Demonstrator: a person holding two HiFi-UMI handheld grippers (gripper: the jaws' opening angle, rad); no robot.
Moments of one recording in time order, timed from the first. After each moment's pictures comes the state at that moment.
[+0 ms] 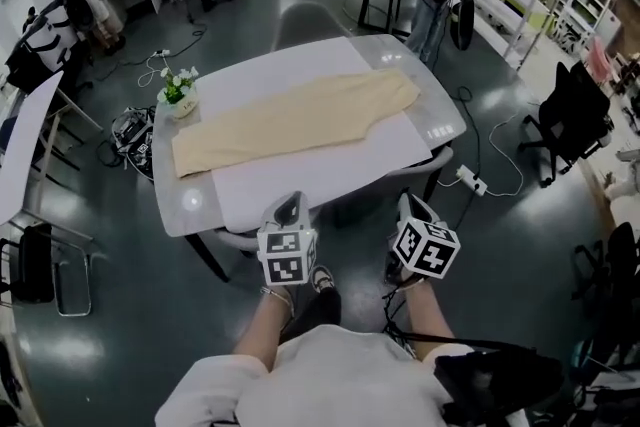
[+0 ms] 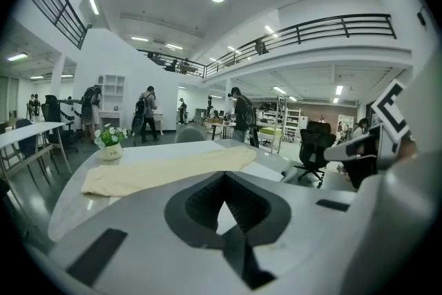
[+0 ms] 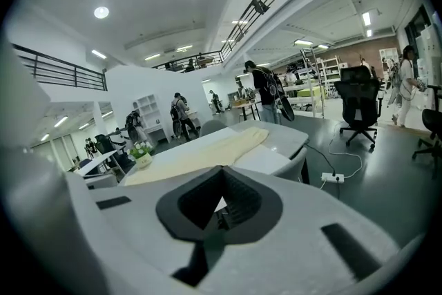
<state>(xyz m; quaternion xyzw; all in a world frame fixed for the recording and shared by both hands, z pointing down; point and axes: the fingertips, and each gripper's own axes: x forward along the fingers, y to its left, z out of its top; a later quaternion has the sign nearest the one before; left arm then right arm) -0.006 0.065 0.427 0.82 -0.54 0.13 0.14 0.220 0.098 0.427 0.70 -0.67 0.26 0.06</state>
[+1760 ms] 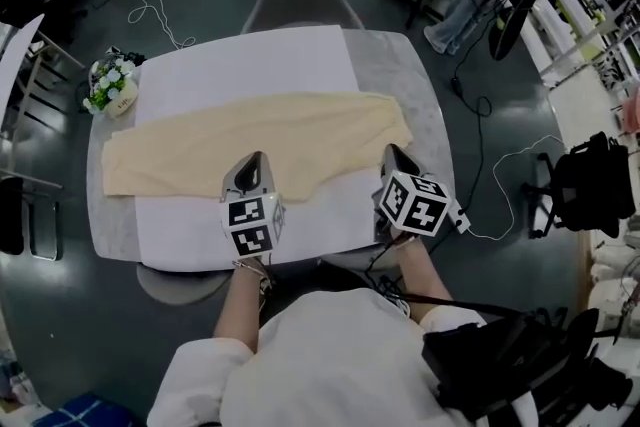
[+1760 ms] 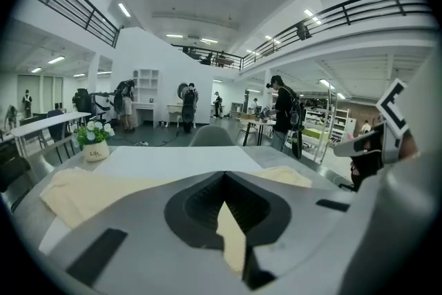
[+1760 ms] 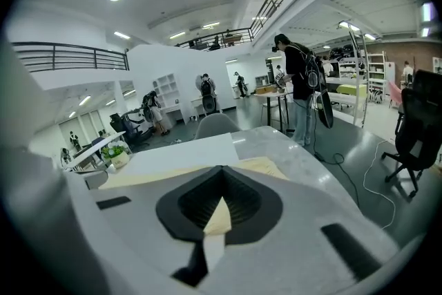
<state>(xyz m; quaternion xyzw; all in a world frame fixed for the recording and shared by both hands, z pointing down) 0.113 -0.284 0.466 0.71 -0.67 0.13 0.20 0.370 -0.327 0.461 0.59 -0.75 0.26 0.15</state>
